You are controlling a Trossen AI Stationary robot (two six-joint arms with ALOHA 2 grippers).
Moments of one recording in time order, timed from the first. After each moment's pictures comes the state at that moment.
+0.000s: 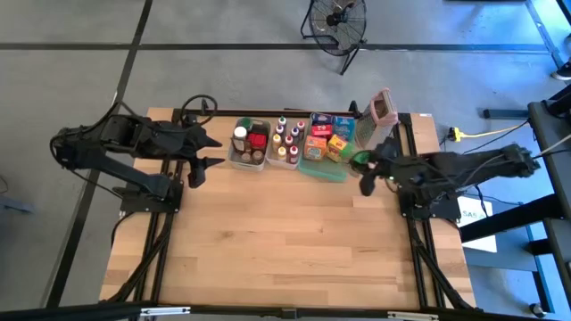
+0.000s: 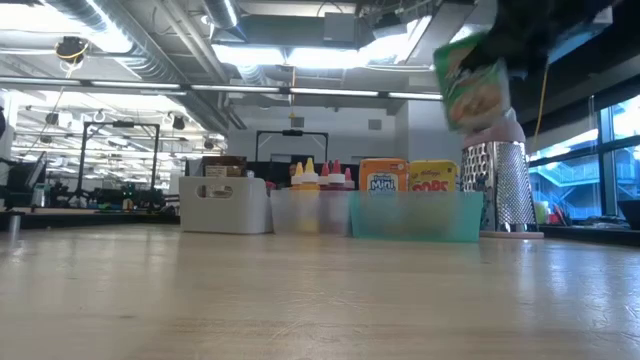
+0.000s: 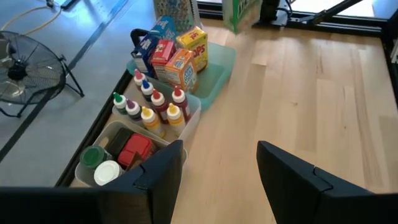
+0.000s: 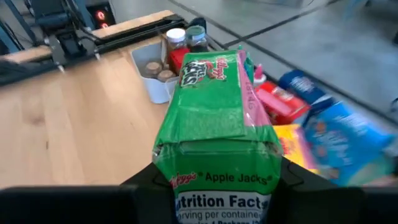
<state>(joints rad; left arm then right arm) -0.10 1.01 1.46 -1.13 -0.35 -0.22 0.20 0.79 0.73 -0.51 0.63 0.44</state>
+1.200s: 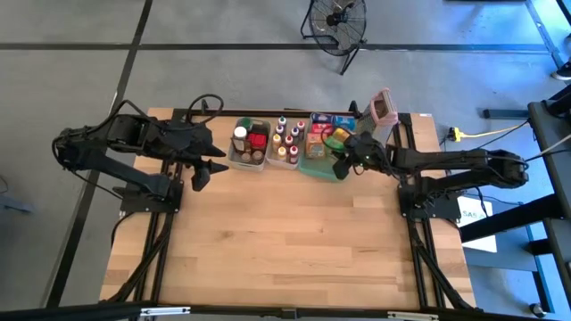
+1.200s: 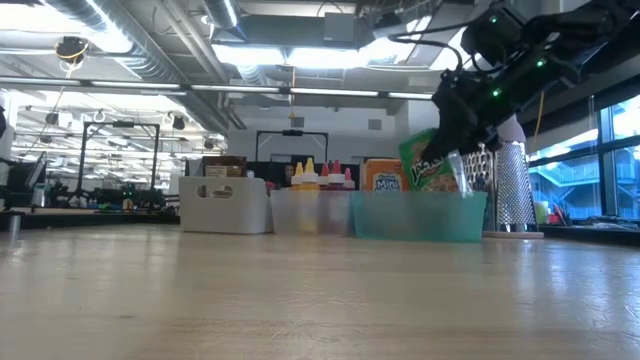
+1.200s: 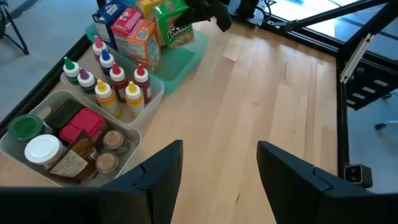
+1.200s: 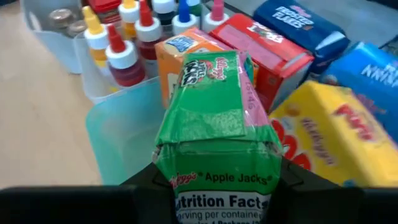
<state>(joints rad) -0.07 1.04 1.46 -1.12 -0.18 -0.42 -0.25 1.14 0.52 -0.02 0.34 0.29</state>
